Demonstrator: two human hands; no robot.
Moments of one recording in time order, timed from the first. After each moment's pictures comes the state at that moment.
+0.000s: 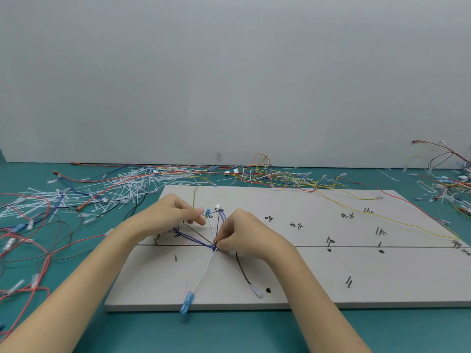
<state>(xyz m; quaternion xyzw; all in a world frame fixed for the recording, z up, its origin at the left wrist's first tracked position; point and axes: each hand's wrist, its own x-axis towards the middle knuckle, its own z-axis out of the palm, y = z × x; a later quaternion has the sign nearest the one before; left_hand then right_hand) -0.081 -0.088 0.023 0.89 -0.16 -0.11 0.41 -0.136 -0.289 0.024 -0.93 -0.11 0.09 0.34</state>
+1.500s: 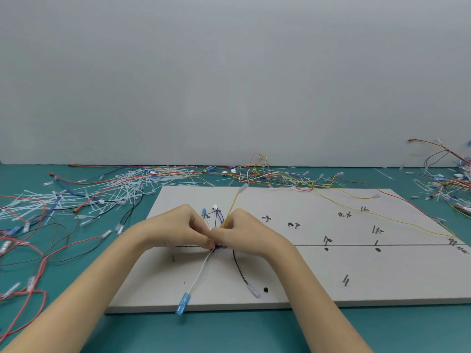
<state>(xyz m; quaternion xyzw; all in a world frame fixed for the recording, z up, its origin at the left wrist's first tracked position) -0.103 -0.112 0.030 0.87 -0.22 -0.22 0.38 -0.139 -0.290 0.029 -0.92 -0.10 0.09 0.37</state>
